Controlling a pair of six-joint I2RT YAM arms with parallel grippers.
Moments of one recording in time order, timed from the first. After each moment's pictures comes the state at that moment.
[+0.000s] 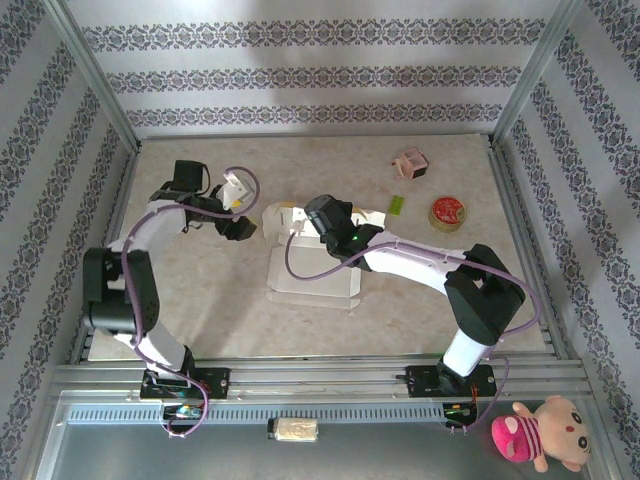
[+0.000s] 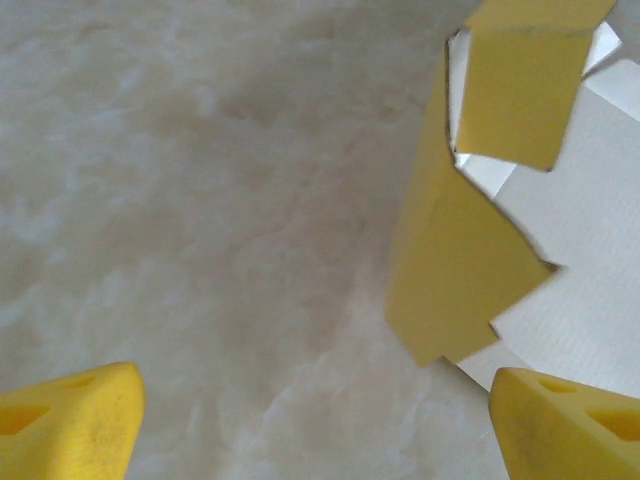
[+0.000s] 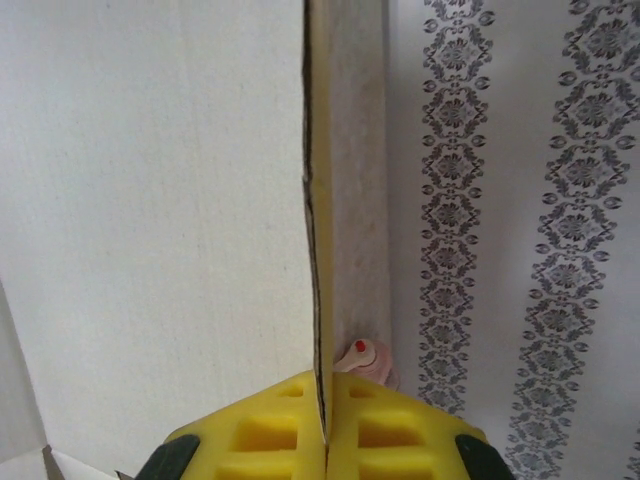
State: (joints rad) left arm -0.01 1.69 1.19 -0.55 0.66 0.76; right arm 0.81 1.70 1.13 -0.12 0.62 -0.98
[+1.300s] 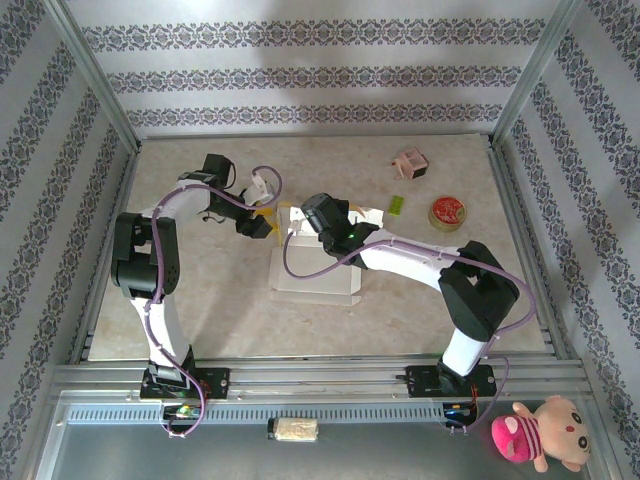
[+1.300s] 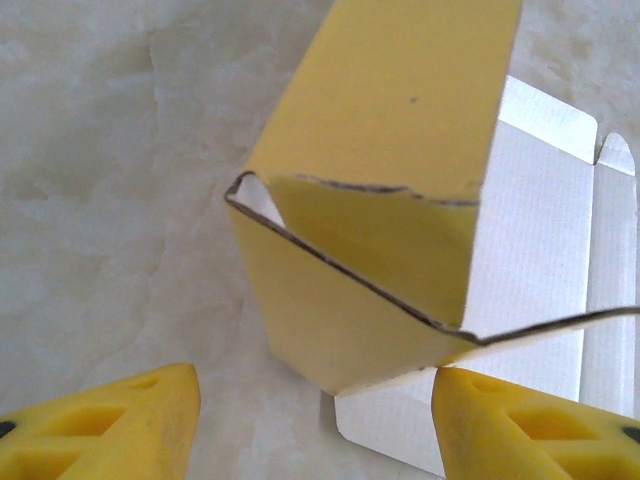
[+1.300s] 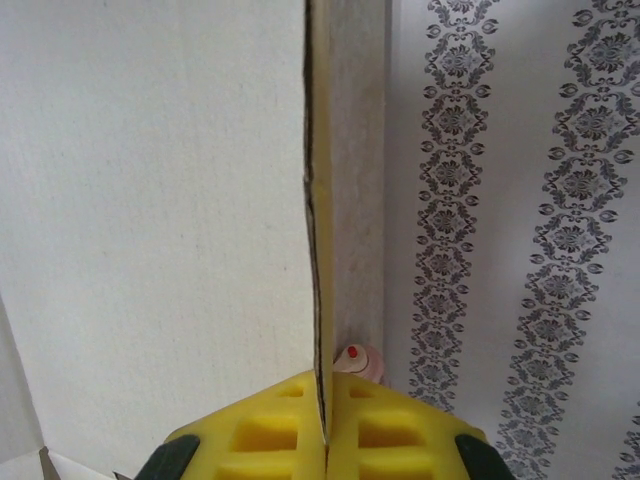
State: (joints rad) left arm -0.10 1.93 1.41 -0.75 0.84 0.94; right arm 0.81 1.73 1.16 -0.10 0.64 -1.01
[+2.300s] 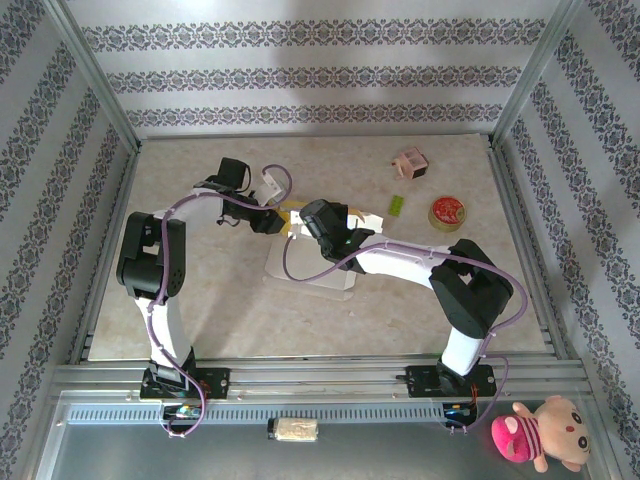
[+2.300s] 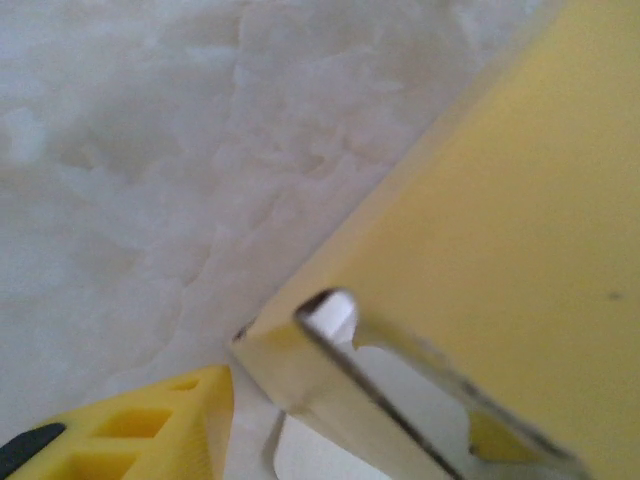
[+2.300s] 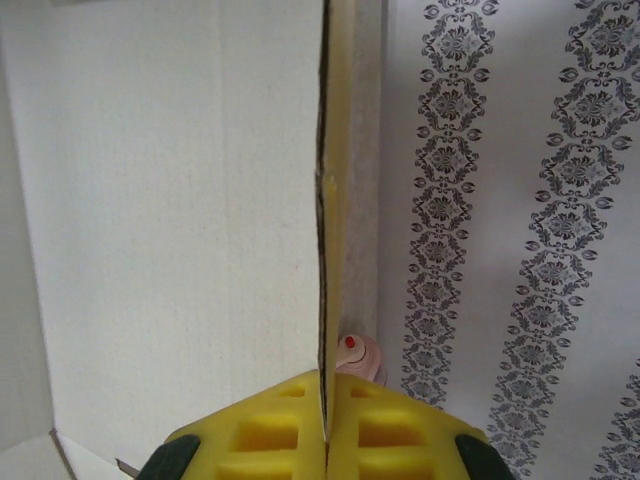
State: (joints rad) left arm -0.18 1.93 1.32 -0.47 0.67 0.54; right arm 0.82 1.76 1.11 -0.03 0.70 -1.02
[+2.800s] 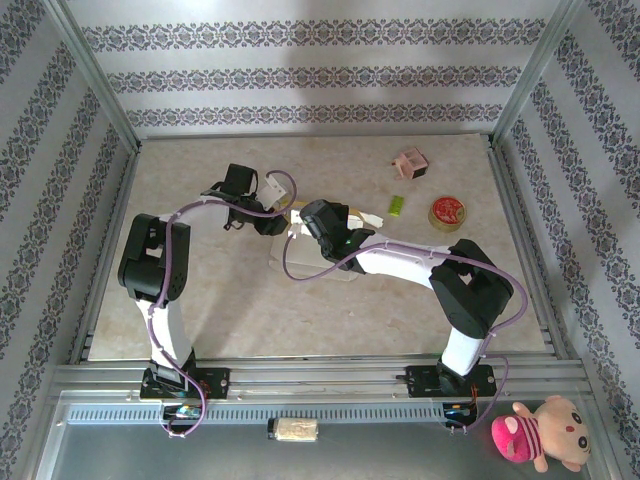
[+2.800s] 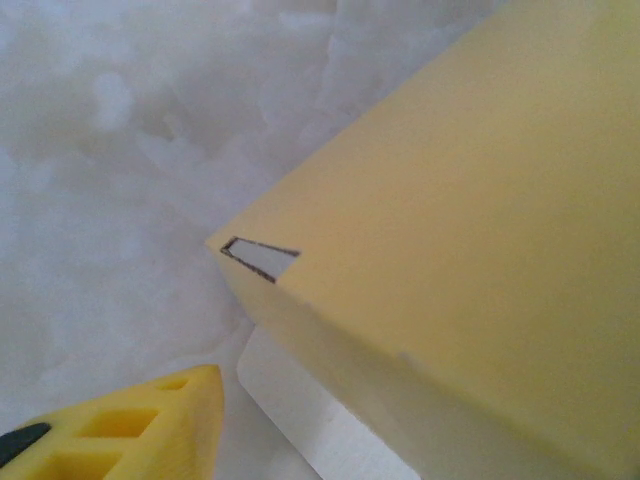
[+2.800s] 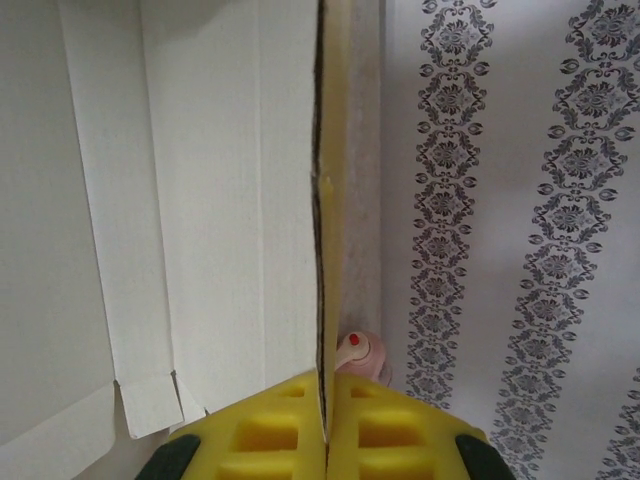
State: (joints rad) left arm -0.23 1.91 1.24 -0.30 0.48 0.46; right arm 0.82 1.76 1.12 -0.03 0.69 -0.99
